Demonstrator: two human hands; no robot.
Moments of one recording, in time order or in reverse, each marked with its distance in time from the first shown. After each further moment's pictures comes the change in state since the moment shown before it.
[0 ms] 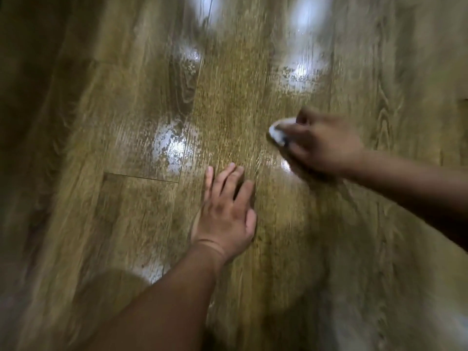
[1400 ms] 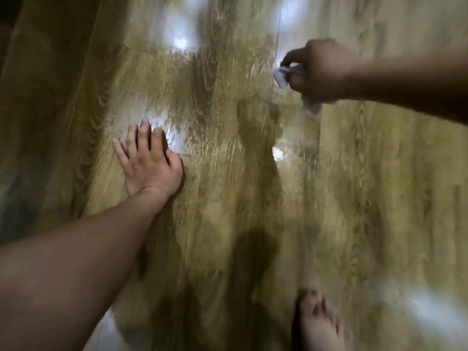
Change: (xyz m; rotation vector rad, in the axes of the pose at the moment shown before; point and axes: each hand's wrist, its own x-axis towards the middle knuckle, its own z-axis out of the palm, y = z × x) left_hand -0.014 -0.128 -0.069 0.151 0.076 -0.502; right_hand 0.083 -0.035 -0.112 0.066 -0.273 0.275
